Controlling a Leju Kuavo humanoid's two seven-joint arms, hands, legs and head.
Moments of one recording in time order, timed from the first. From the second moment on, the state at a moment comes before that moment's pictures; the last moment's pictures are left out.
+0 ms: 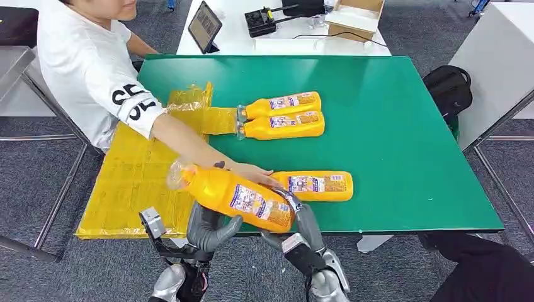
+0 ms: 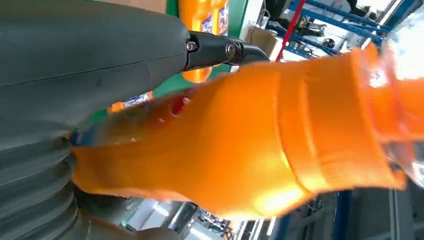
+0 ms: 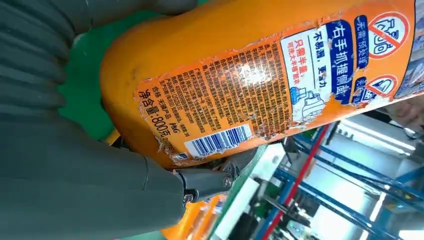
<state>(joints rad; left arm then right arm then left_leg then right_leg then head) -0.05 -0.32 -0.33 -1.23 0.20 -0.30 -0.64 -0.03 0.26 0.09 -1.16 0.47 -0.14 -0.66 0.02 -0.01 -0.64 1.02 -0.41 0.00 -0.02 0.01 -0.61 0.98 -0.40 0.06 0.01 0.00</state>
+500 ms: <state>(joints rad) -0.05 -0.32 -0.33 -1.23 0.20 -0.30 -0.64 -0.03 0.26 0.08 -1.14 0.47 -0.13 -0.66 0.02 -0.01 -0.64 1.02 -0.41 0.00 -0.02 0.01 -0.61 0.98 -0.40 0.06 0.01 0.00</state>
